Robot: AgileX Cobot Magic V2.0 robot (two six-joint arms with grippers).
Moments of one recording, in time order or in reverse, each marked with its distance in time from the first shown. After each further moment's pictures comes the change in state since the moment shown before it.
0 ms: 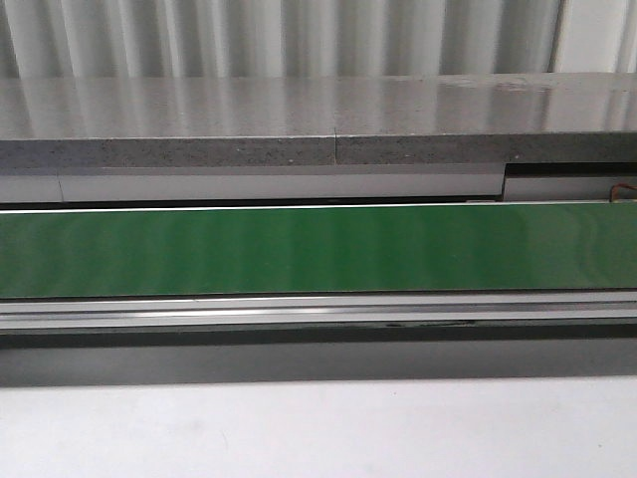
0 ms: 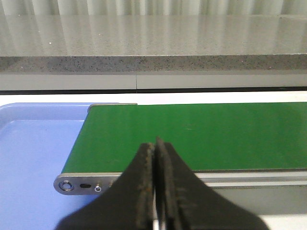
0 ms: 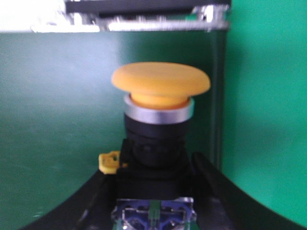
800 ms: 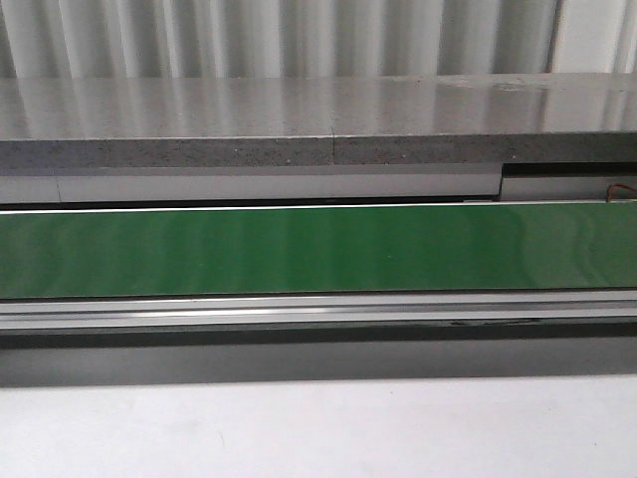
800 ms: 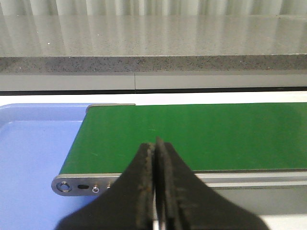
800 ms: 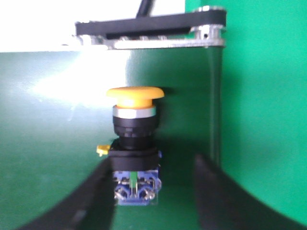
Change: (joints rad) left arm 0.000 0.000 0.000 0.000 0.000 0.000; right arm 0.010 -0.090 0.034 0.035 -0.084 -0.002
